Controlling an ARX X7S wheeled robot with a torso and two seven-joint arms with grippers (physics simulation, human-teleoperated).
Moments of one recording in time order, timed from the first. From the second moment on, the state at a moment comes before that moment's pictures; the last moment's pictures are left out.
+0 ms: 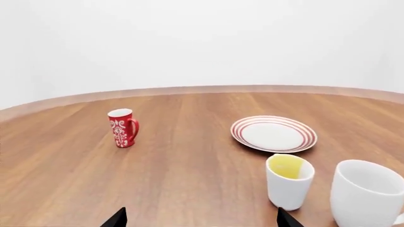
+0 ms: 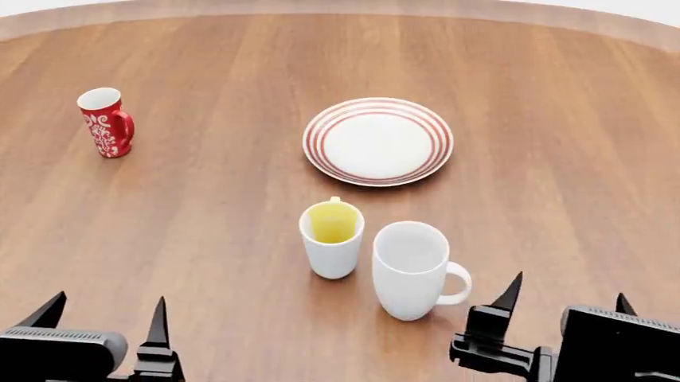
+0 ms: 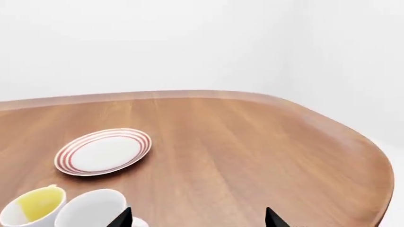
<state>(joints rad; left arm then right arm) -0.14 -0.14 0.12 0.33 -0.14 -0.45 -0.15 0.23 0.16 0.08 -0.33 0.17 0.58 0.24</state>
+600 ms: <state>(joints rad) -0.14 -0.16 0.13 0.32 -0.18 -0.45 -0.17 0.23 0.19 0.16 -0.36 0.19 0.62 0.31</state>
